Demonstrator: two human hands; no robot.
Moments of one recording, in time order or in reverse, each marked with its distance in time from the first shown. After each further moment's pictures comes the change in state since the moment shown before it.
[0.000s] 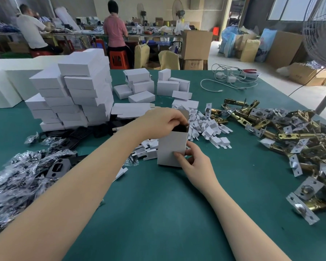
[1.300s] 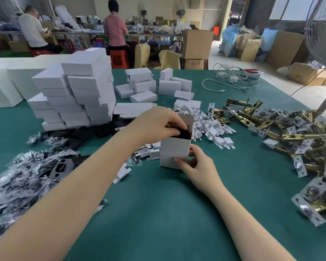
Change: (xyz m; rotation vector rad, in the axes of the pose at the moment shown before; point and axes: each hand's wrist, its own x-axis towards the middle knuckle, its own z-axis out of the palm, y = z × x) left_hand -0.021 -0.005 -0.006 -0.090 0.080 0.083; right_hand -0.005 -0.002 -0.002 -0.022 -0.030 -0.009
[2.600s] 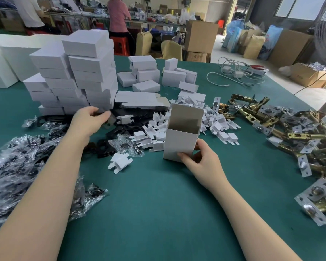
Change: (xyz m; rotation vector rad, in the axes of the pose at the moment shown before) left_hand -0.077 -0.144 -0.007 -0.460 0.633 -0.812; right_hand -0.003 -0.005 -0.001 -0.028 -0.008 -0.025
